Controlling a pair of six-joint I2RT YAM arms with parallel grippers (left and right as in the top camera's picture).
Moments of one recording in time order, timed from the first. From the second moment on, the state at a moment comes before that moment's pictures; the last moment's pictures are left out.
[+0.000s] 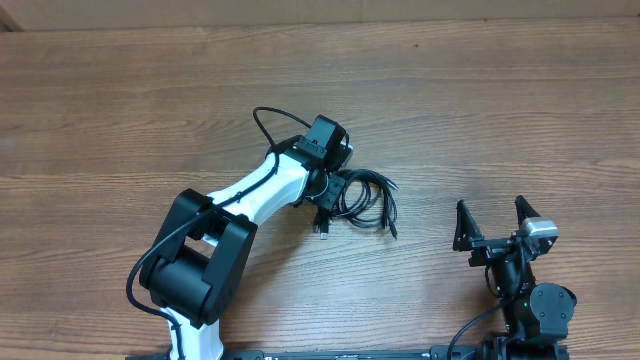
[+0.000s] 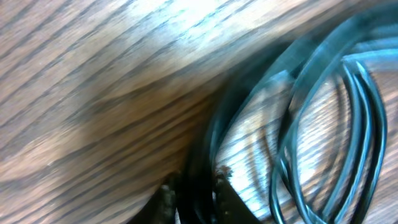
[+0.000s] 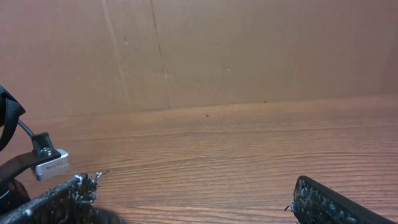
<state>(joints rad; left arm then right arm) -0.54 1.96 1.23 -0.56 0.08 -0.03 -0.07 0.01 0.02 -0.02 -0.19 0.12</state>
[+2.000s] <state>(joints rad) -0.54 1.39 1.51 -0.88 0.39 0.41 -0.07 0.01 0.02 0.04 -0.21 0.24</state>
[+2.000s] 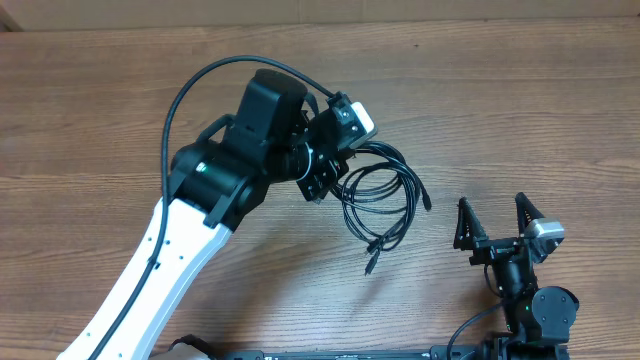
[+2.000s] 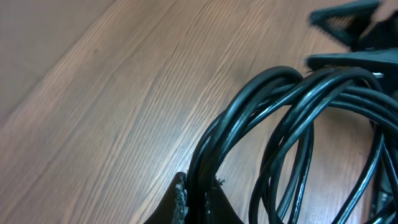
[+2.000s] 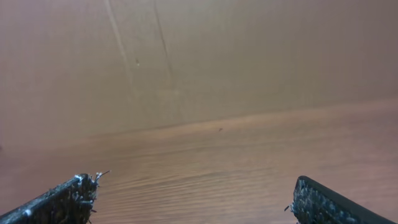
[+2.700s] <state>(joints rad) -0.54 1.36 1.51 -0.89 0.57 0.53 -0.07 0.16 0.89 -0.93 -0.43 0.44</state>
